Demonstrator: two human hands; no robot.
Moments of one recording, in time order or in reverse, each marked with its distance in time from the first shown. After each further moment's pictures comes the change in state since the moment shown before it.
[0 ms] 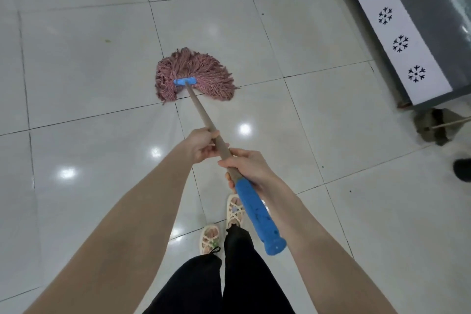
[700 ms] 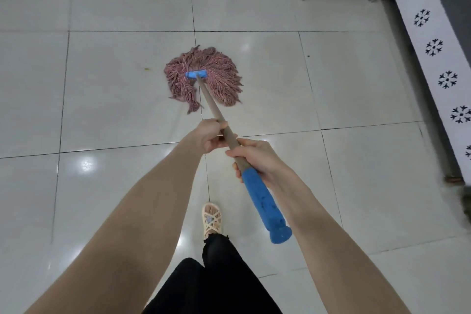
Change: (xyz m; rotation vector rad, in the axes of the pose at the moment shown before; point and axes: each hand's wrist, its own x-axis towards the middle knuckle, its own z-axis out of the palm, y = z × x) left_hand 0.125 0.296 -0.079 -0.091 0.097 0.070; right_hand 0.189 -0.271 0.120 -0.151 -0.070 -0.020
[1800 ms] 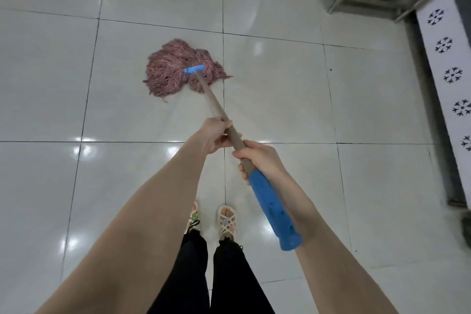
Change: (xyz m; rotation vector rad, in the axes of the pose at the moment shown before) left_hand 0.000 0.047 -0.146 -0.125 -0.001 0.038; right_hand 0.020 -0.022 0.154 -0.165 0.069 0.000
